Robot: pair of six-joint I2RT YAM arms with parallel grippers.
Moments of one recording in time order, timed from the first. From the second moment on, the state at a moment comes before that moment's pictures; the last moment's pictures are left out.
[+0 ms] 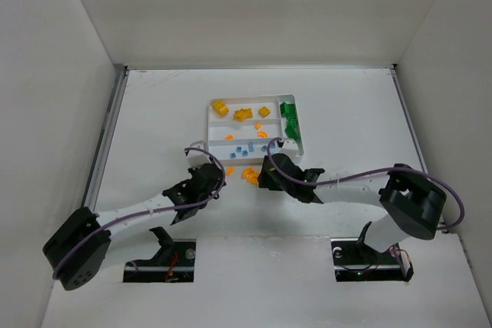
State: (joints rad) left arm -0.83 1.11 0.35 0.08 -0.57 -0.85; right arm 0.99 1.51 0.72 0.00 0.39 0.90
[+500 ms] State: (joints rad) left arm -0.84 1.02 0.27 0.09 -0.51 -0.81; right arm 1.05 1.66 0.90 -0.21 0.48 1.03
